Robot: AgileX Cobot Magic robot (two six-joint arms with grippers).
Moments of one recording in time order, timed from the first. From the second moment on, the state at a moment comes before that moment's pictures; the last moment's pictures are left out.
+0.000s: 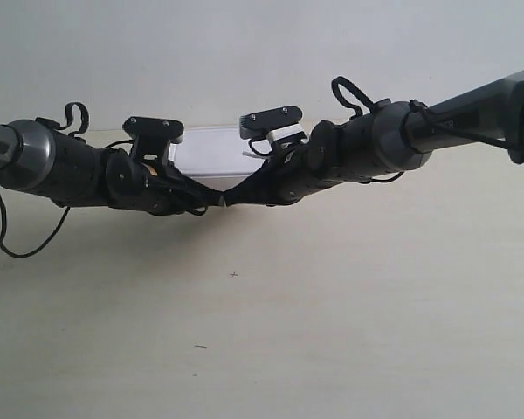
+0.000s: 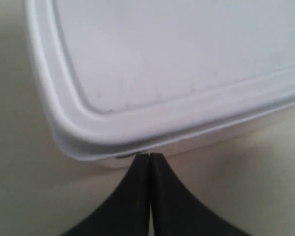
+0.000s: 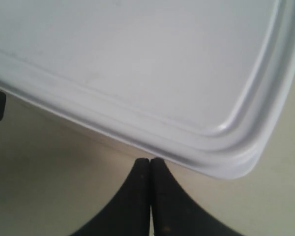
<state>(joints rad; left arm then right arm) -0.30 2.19 -1.27 -0.30 -0.08 0.15 0.50 2.28 -1.48 0.38 0.10 -0.30</state>
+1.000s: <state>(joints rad) -0.25 2.34 -1.56 -0.30 -0.01 0.17 0.45 2.40 -1.69 0.38 0.10 -0.37</state>
